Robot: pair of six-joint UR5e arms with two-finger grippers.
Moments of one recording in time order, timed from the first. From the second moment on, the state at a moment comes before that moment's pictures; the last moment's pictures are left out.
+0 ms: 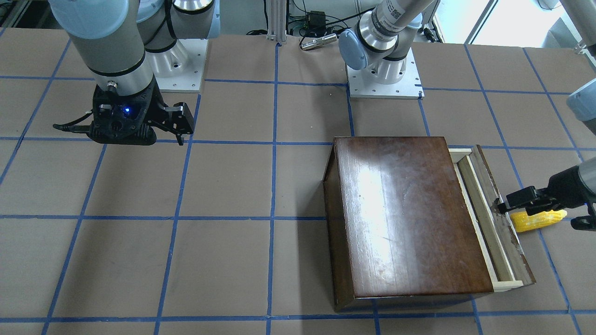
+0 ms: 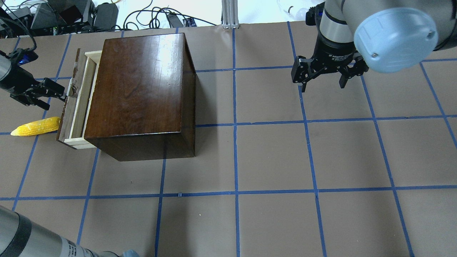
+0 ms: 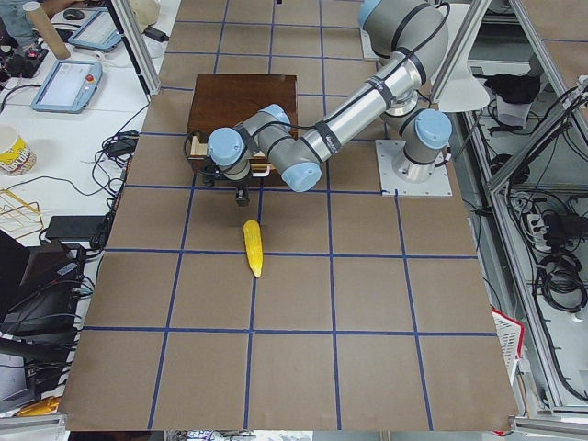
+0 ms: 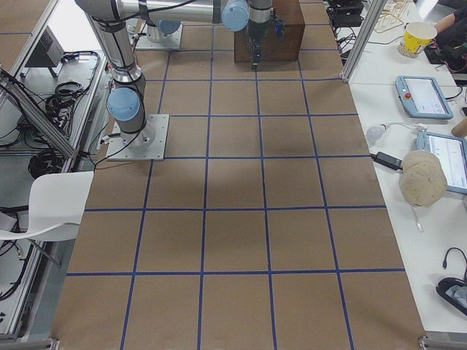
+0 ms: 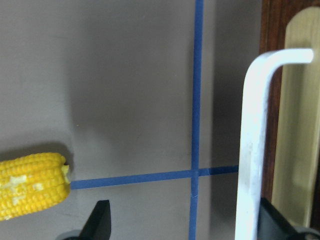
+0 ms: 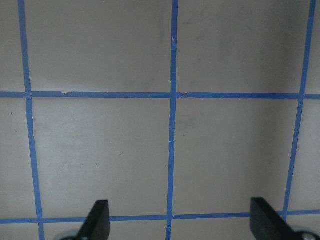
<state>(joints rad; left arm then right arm) -0.95 -1.99 -1.55 -1.36 1.37 0.59 1.65 -1.48 1.58 -1.62 -1.64 0.06</state>
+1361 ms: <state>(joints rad) -0.91 -1.96 -1.49 -1.36 1.52 0.75 1.65 -1.48 1.58 -1.62 -1.64 0.06</state>
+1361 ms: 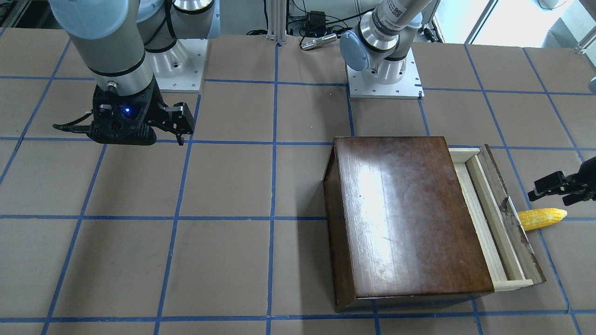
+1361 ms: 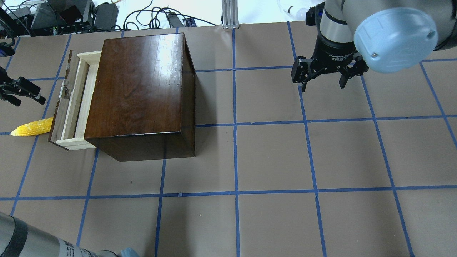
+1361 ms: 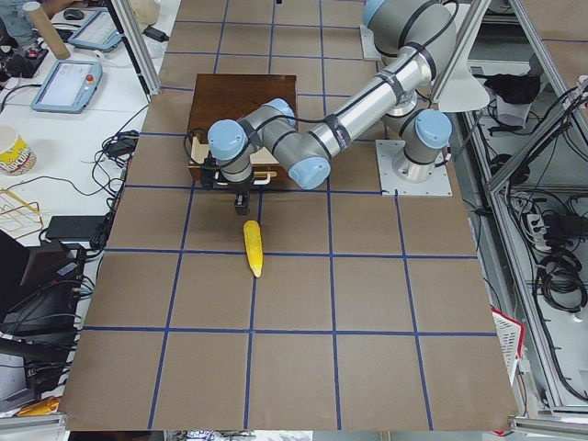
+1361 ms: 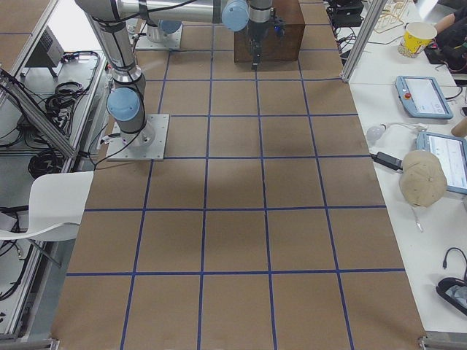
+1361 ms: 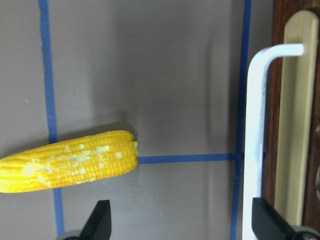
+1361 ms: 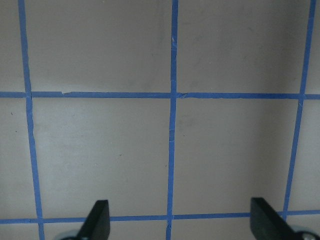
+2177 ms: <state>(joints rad) -0.86 -2.06 -1.53 -1.20 1.68 1.25 1.65 -1.48 1.58 -1.62 -1.64 0.06</state>
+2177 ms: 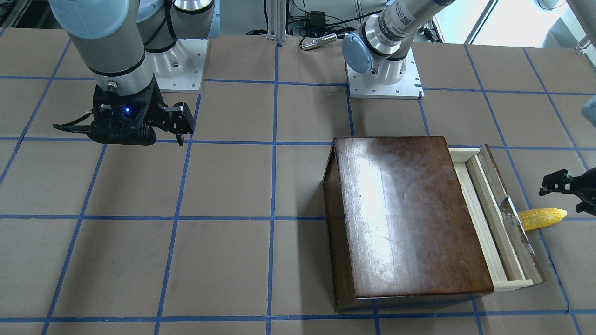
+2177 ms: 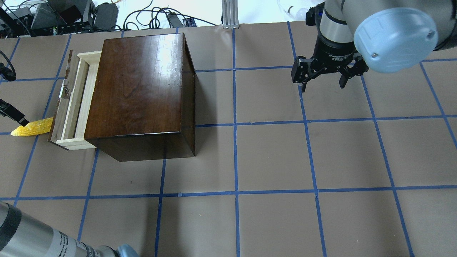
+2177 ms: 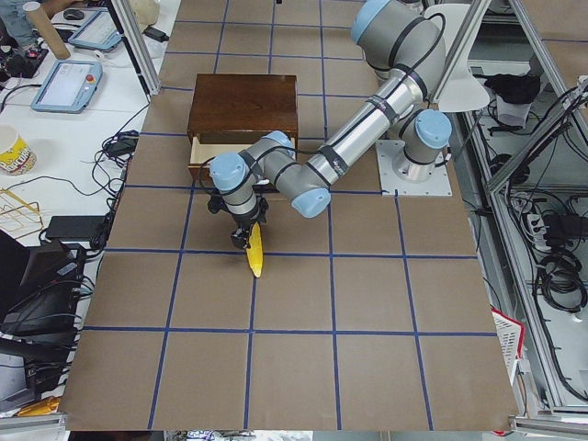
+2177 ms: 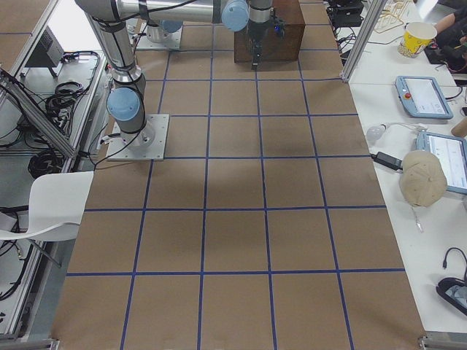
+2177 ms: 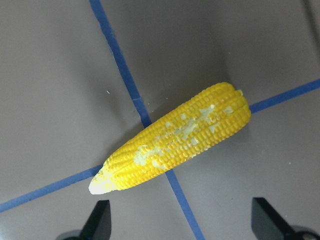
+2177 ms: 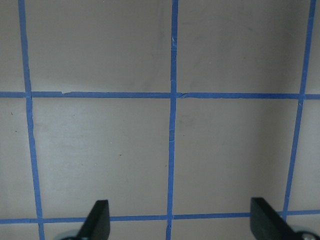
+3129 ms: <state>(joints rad) -0.84 -2.13 -1.62 -0.99 1.57 1.92 1.65 -1.48 1.58 -1.62 -1.64 0.06</state>
